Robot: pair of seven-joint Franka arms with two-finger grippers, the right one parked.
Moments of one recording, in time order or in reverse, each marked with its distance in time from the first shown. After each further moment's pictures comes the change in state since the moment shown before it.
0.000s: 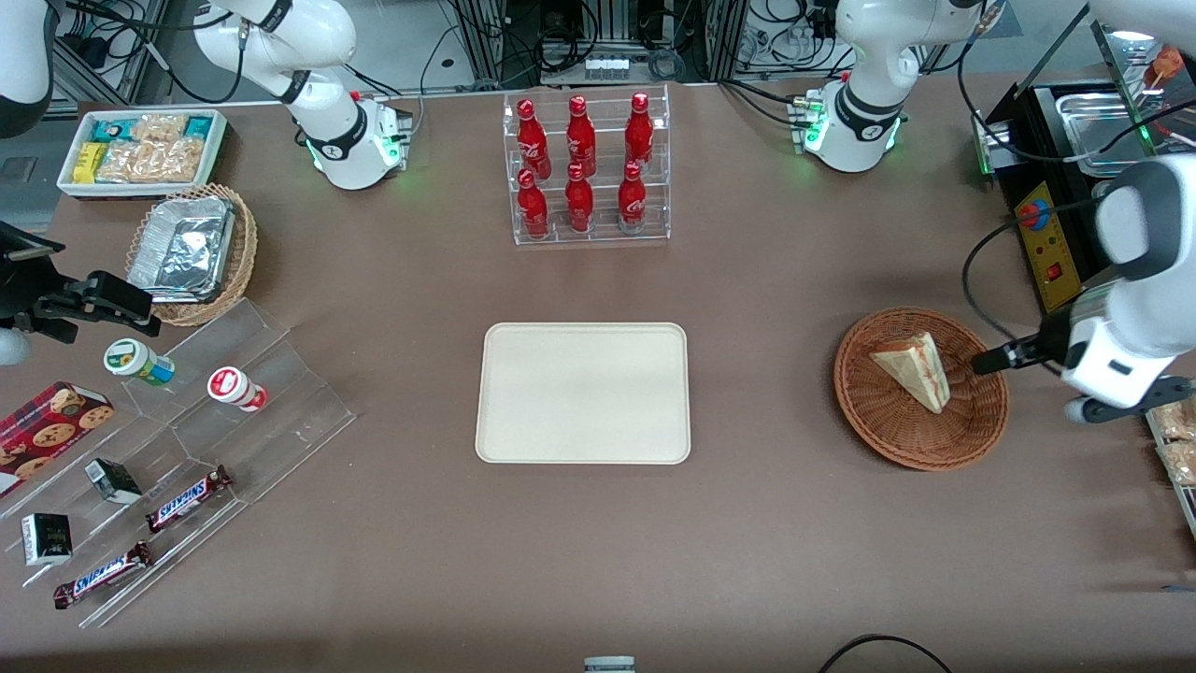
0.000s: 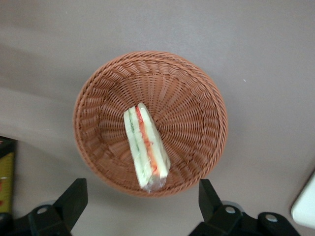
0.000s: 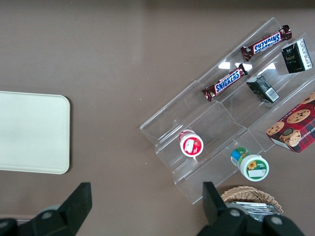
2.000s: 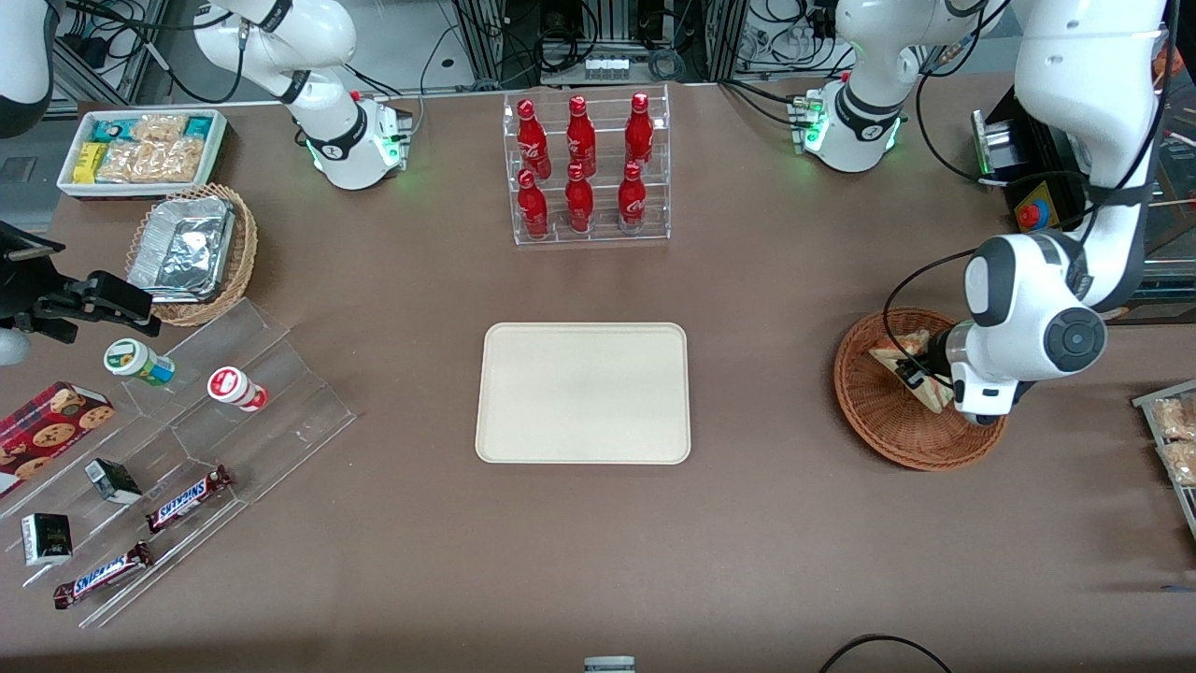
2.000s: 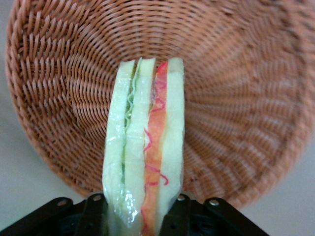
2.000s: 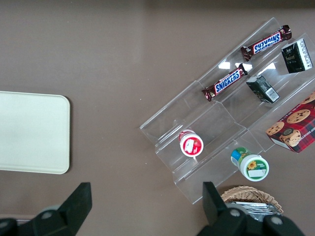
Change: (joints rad) arm -0.062 0.097 -0.015 -0.193 -0.011 0.144 -0.398
